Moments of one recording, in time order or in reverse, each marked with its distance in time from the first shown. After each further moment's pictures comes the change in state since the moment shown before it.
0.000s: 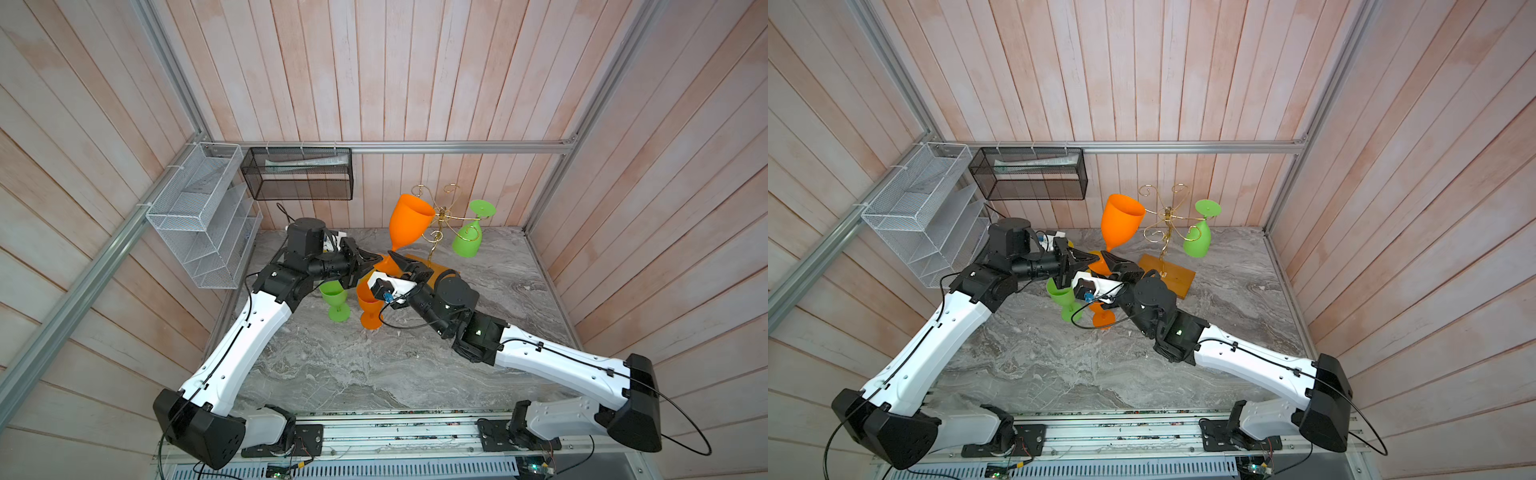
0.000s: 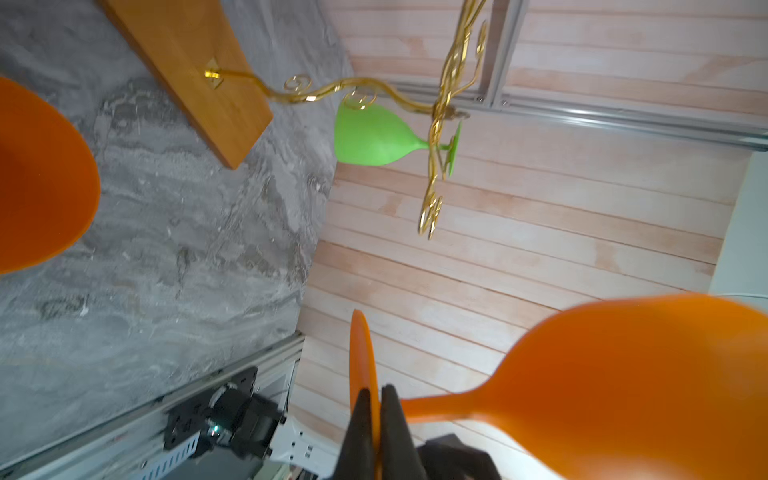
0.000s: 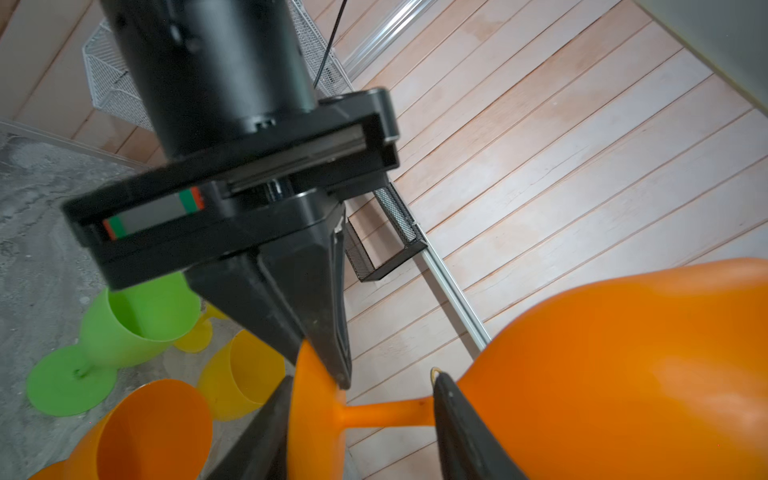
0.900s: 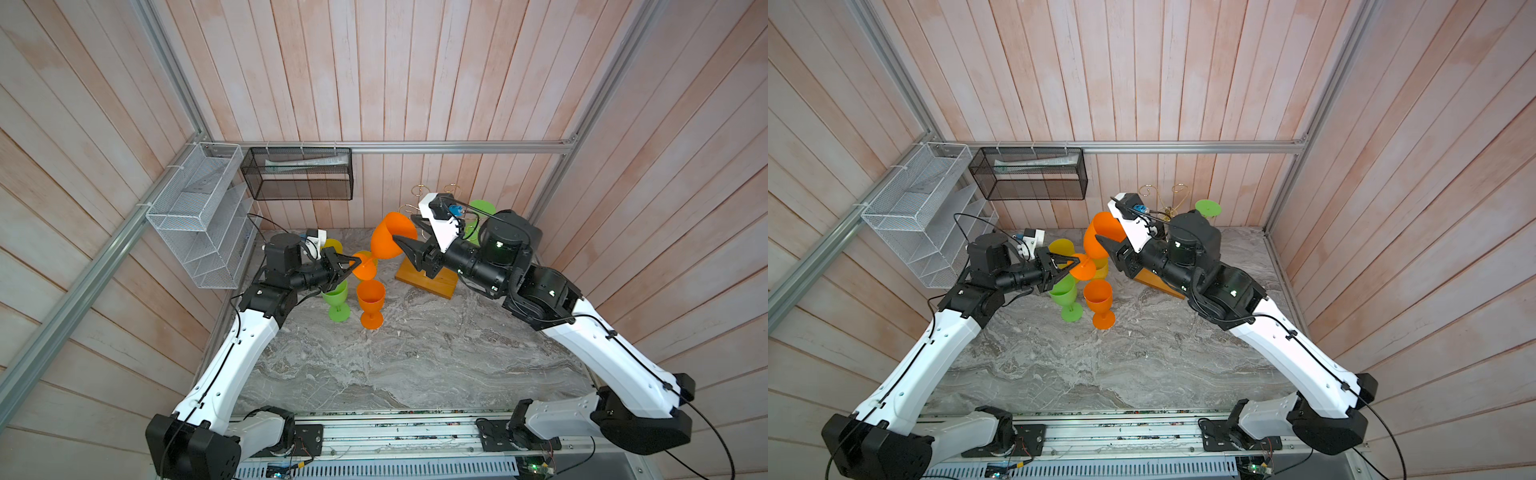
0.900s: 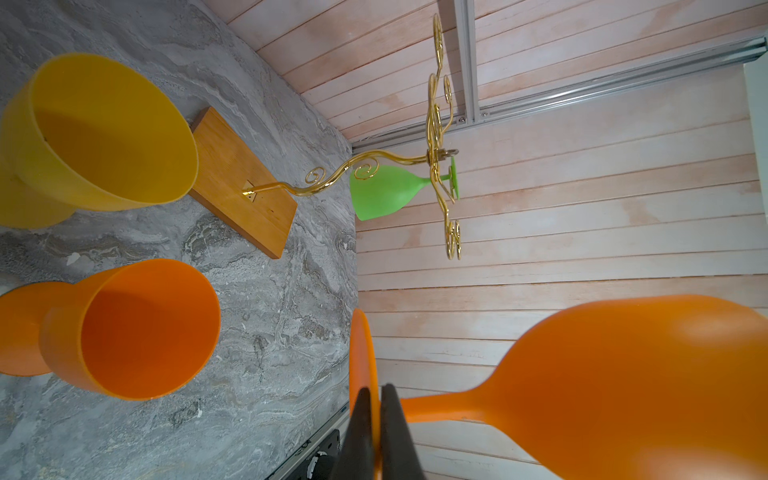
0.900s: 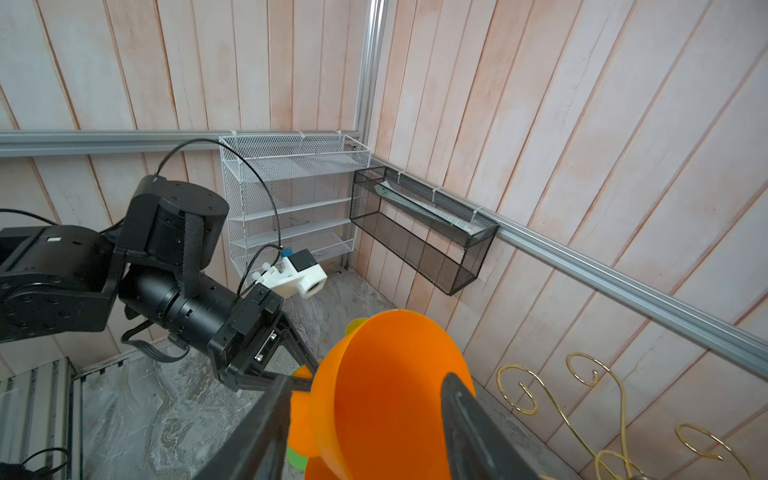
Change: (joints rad) left arm 0.138 -0.119 -0.233 0.154 0.024 0.315; right arm -0.152 0.047 0.573 -0.644 -0.366 0.697
